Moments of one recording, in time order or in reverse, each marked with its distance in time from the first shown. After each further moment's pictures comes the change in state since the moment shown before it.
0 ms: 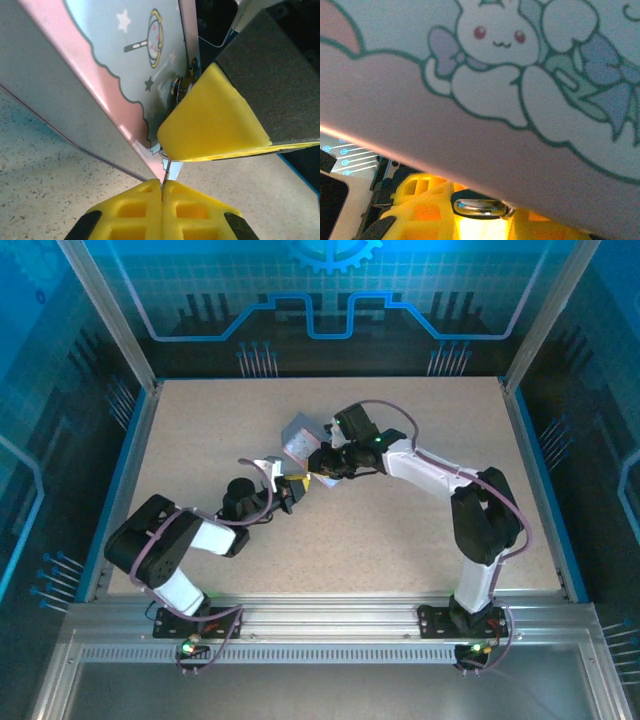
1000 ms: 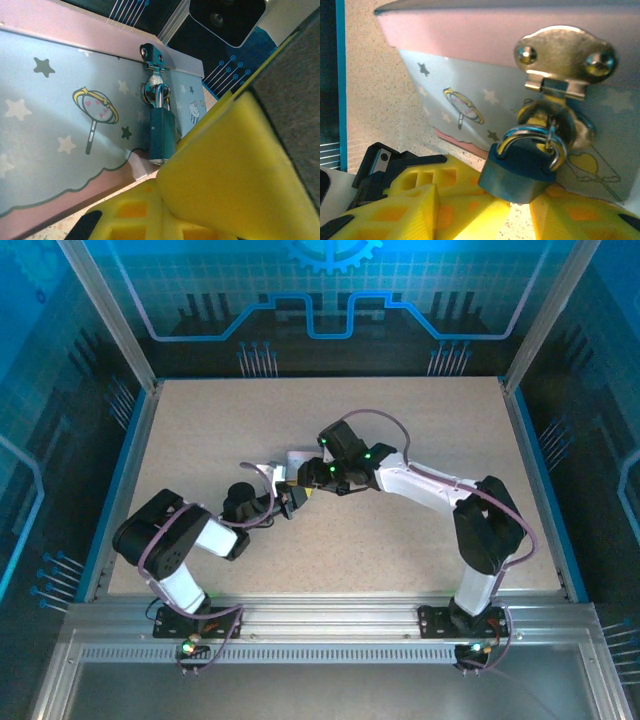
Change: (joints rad) left arm 0.000 0.051 -0.034 0.097 0.073 -0.054; right arm 0.118 -0.061 -0.063 -0.007 0.226 0.031
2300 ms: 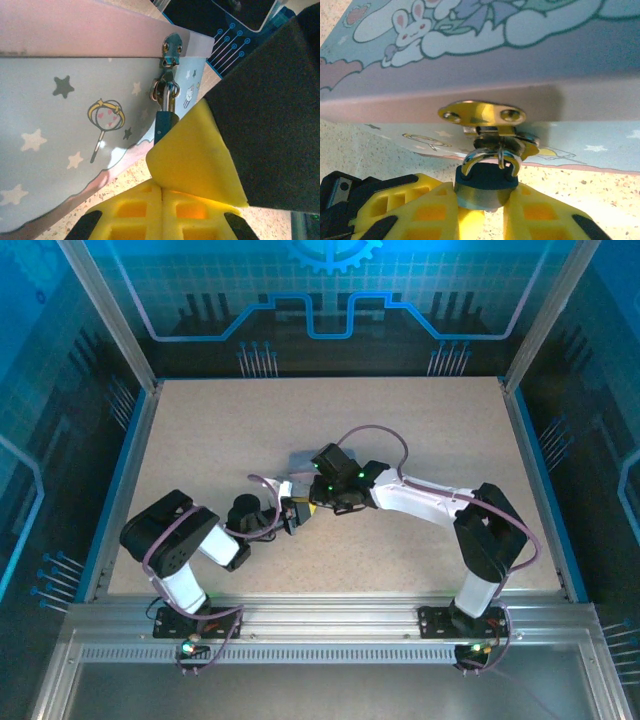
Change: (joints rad) left arm -0.072 0.033 -0.068 0.022 -0.006 0.005; right arm 0.092 -0.038 -0.103 -0.031 0.248 0.144
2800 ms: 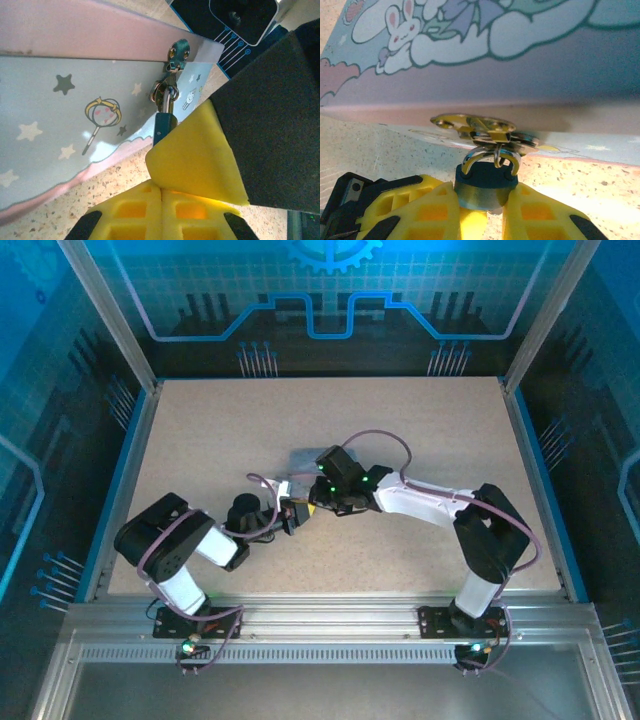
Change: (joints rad) left arm 0.001 -0.041 -0.001 -0.079 0.000 -0.037; right arm -0.021 -0.012 -0.089 0.136 -0.095 0.068
